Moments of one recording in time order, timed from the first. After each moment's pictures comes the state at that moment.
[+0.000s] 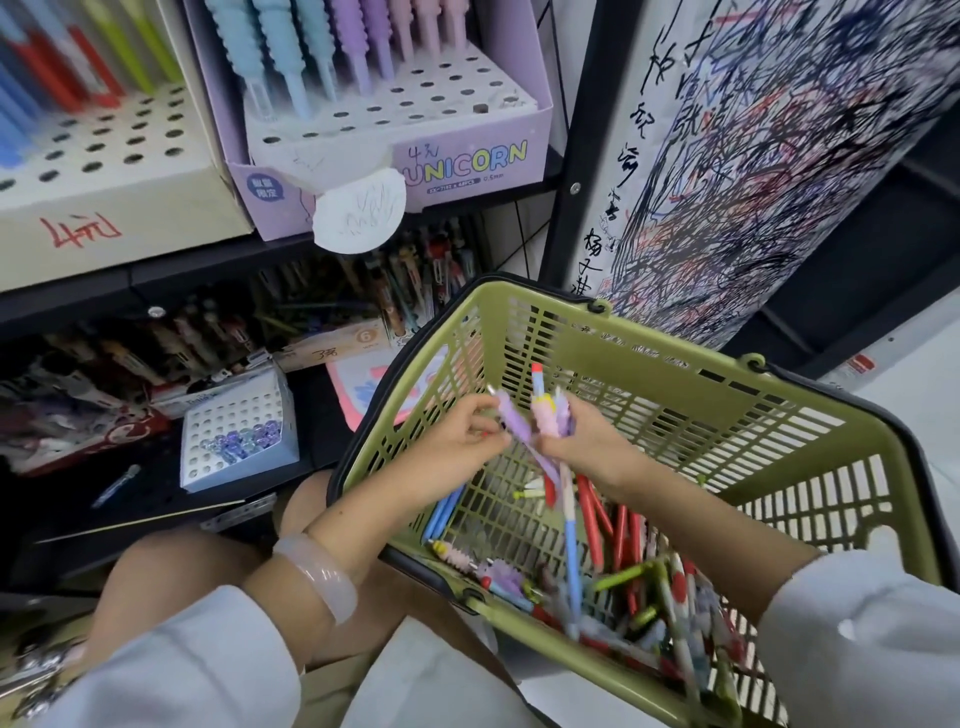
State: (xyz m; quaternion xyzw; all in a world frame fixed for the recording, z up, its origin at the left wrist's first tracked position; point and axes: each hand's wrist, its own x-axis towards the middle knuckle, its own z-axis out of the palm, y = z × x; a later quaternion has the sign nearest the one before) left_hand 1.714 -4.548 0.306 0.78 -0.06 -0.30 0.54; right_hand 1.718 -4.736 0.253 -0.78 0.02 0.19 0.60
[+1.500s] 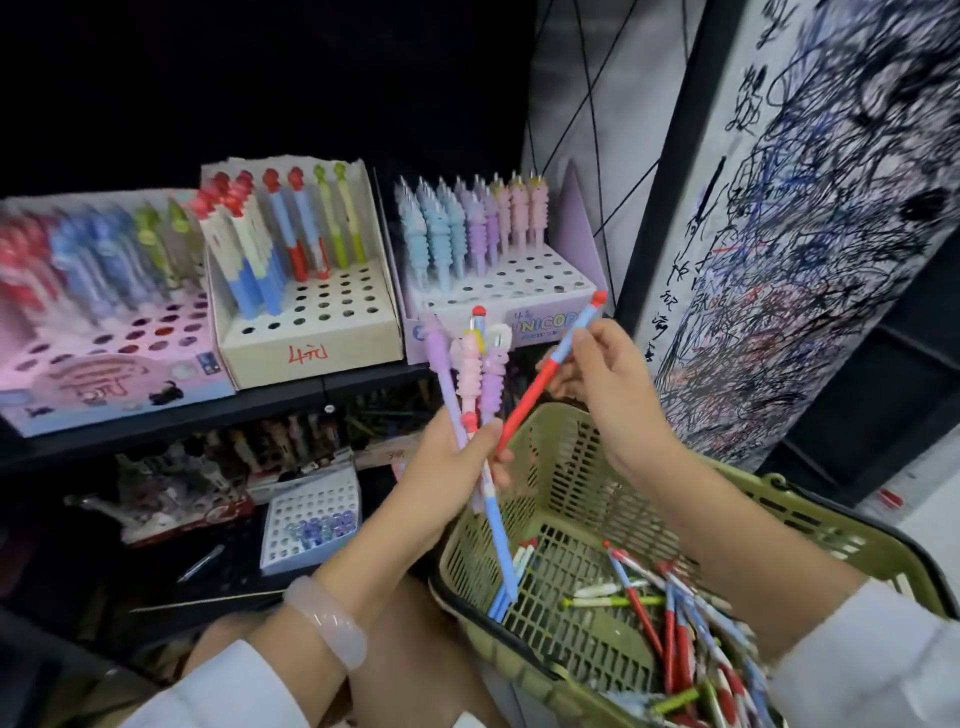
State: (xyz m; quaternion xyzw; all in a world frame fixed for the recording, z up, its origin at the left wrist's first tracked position) left_hand 1.703 -4.490 0.396 0.67 -0.04 -0.04 0.74; right_hand 1.740 -4.643 0.432 -0.69 -0.08 -0.12 0.71
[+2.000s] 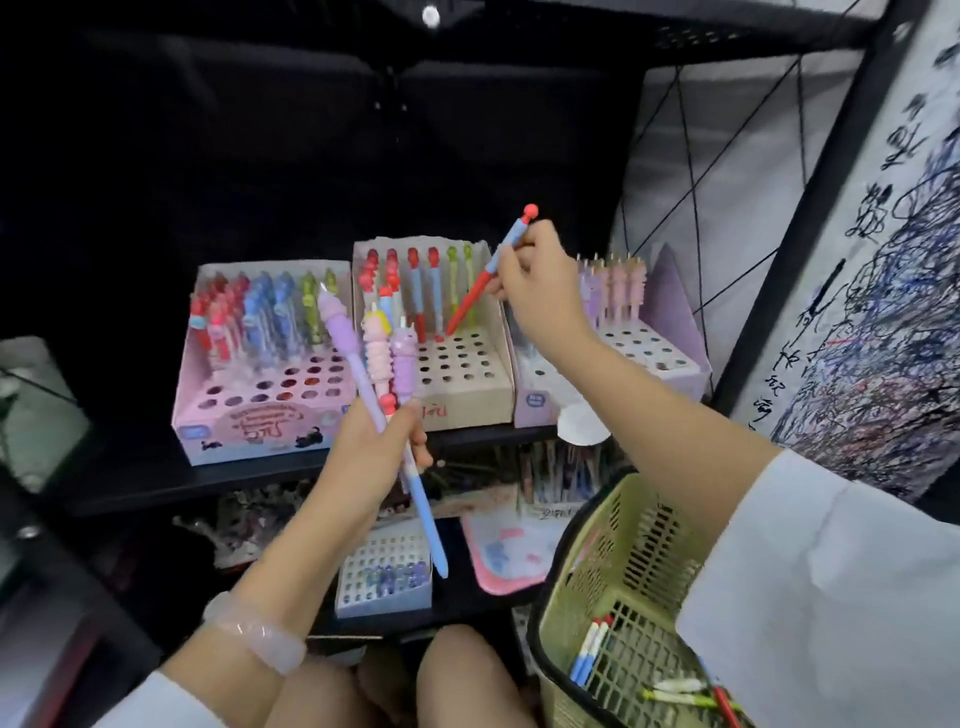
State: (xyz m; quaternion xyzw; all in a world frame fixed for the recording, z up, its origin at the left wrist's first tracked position) left_hand 1.717 -4.345 0.447 0.73 0.05 0.14 0.67; right_hand 1.825 -4.491 0.538 -0.77 -0.21 -0.23 0.55
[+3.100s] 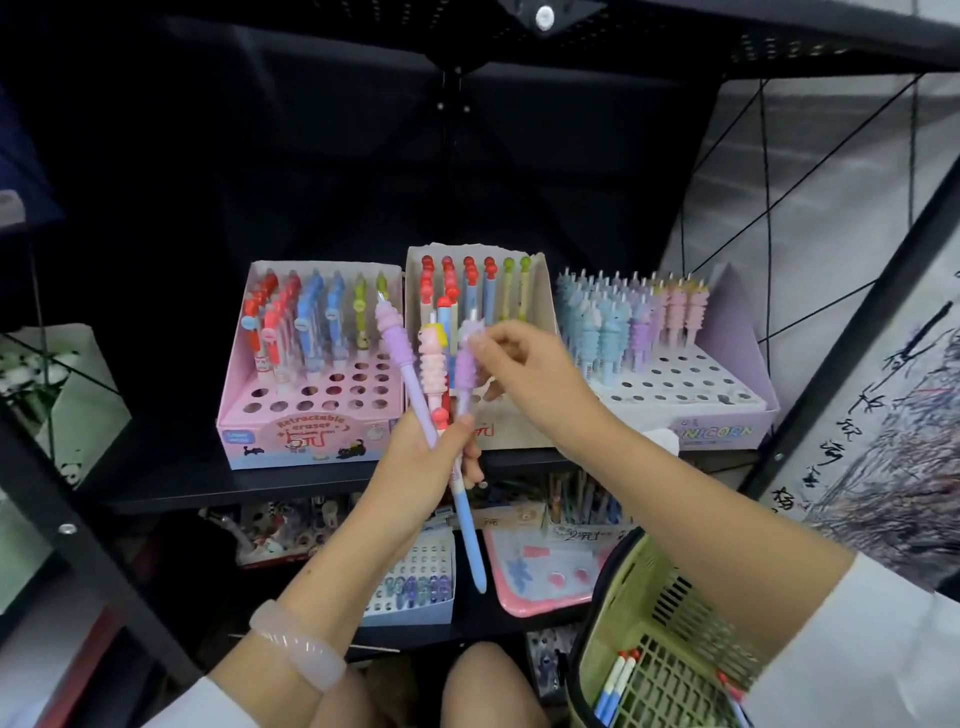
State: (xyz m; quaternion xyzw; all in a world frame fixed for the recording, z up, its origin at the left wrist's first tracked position) left_hand 1.725 -4.337 0.450 0.68 -0.01 0.12 0.72; right_hand 1.791 -4.450 0.505 -0.76 -0.29 -0.01 0.58
